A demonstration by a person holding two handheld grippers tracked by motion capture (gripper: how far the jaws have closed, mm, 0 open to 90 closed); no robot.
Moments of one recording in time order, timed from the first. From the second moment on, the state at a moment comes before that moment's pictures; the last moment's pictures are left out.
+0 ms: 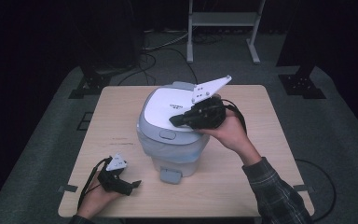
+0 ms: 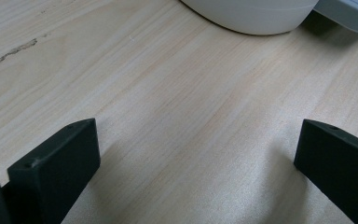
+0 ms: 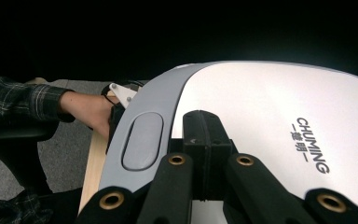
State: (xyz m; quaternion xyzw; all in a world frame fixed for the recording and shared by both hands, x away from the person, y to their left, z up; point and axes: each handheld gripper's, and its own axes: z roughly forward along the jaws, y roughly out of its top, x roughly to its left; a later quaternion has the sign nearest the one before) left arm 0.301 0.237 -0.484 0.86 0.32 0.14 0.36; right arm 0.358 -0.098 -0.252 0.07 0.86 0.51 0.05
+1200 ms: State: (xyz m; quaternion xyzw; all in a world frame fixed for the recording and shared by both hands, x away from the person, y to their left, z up) left arm 0.302 0.237 -0.484 0.87 0.32 0.14 0.36; right arm 0.332 -0.202 -0.266 0.20 0.81 0.54 0.12
